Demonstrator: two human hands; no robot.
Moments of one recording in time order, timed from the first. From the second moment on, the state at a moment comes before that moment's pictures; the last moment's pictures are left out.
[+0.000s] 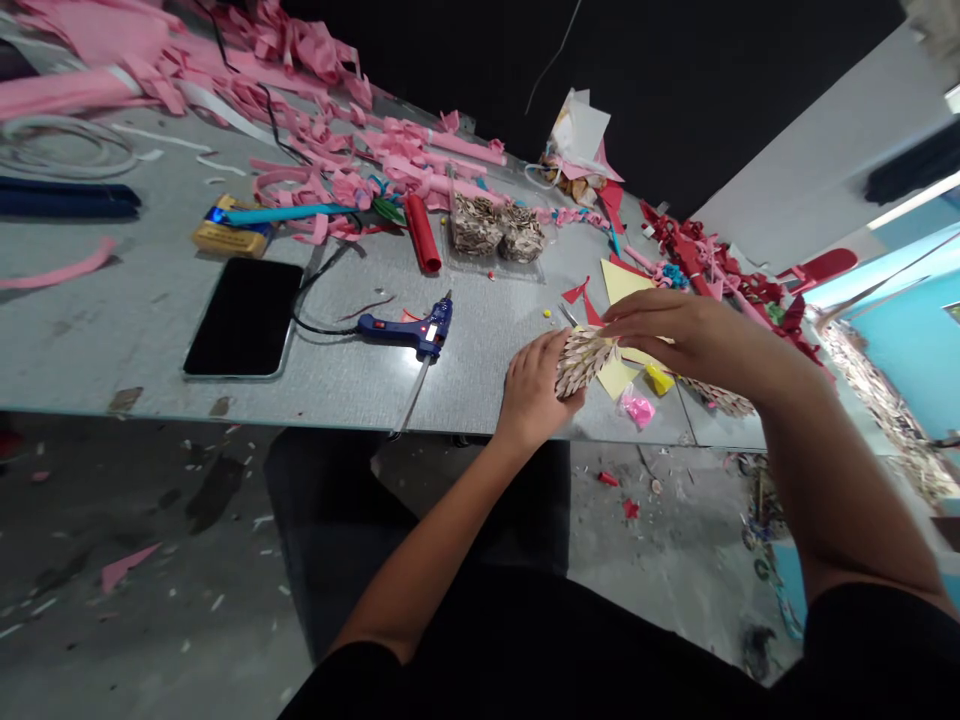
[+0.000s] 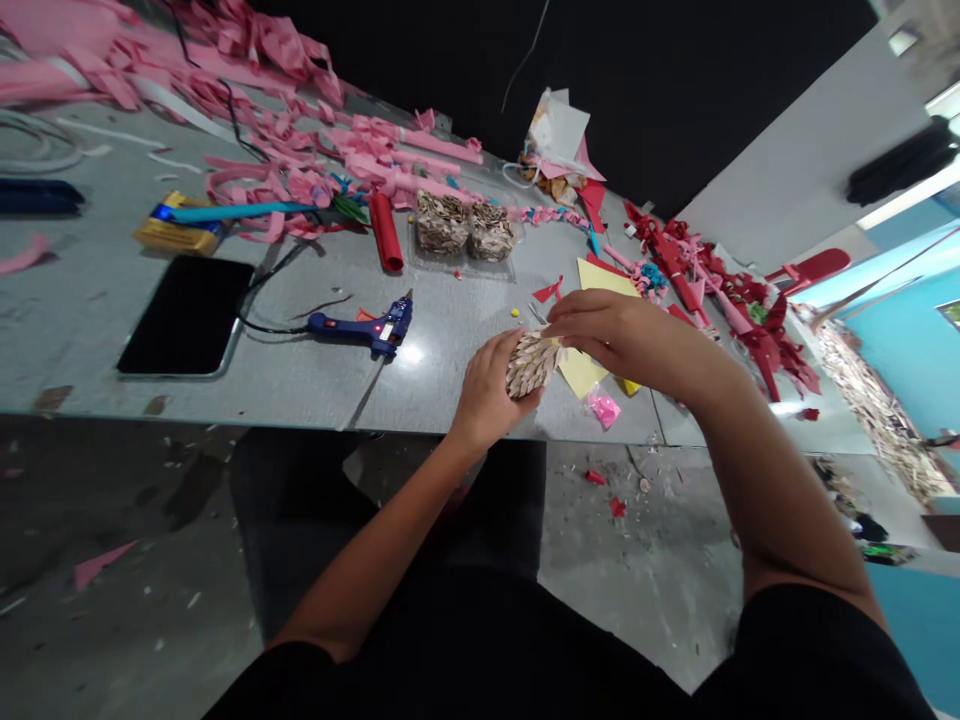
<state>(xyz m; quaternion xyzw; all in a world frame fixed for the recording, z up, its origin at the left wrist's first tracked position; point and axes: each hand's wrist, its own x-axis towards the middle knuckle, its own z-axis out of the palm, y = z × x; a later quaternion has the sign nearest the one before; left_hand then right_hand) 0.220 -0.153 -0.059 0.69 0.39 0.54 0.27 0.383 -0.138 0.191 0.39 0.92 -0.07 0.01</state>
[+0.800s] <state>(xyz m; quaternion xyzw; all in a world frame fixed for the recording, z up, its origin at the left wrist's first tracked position) 0.219 -0.153 -0.057 0.69 0.39 0.55 0.28 0.378 -0.129 0.201 0.36 0.93 -0.04 0.11</state>
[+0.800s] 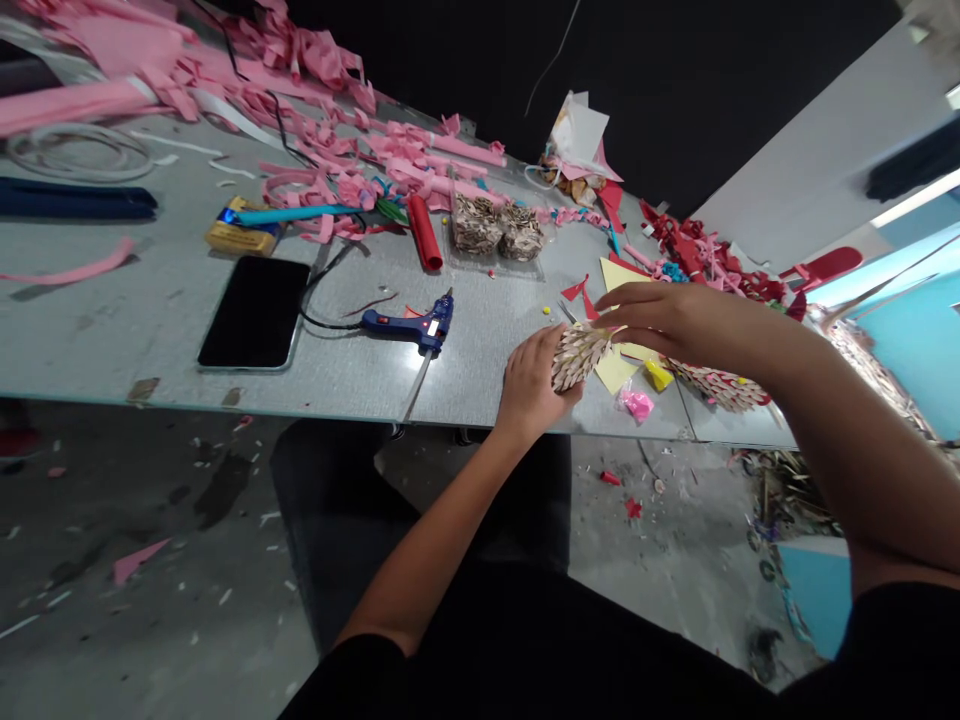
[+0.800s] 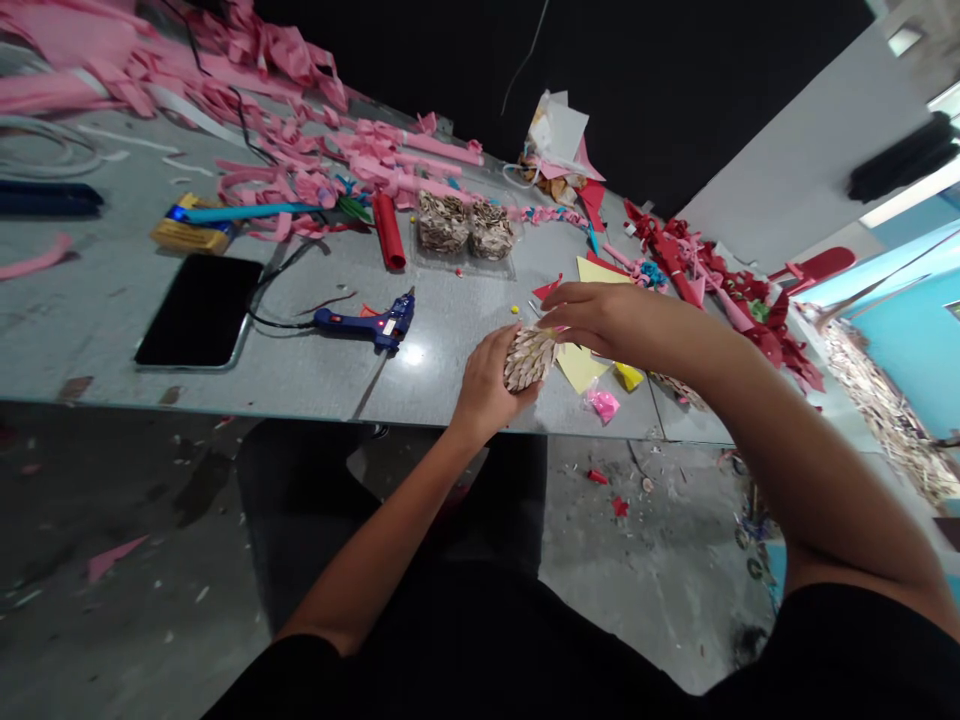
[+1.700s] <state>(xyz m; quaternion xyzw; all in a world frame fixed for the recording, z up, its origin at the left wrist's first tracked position) 0.217 -0.154 -0.056 0.69 0.40 0.54 0.27 0.374 -0.125 0.188 0.37 0.92 -0.08 0.07</state>
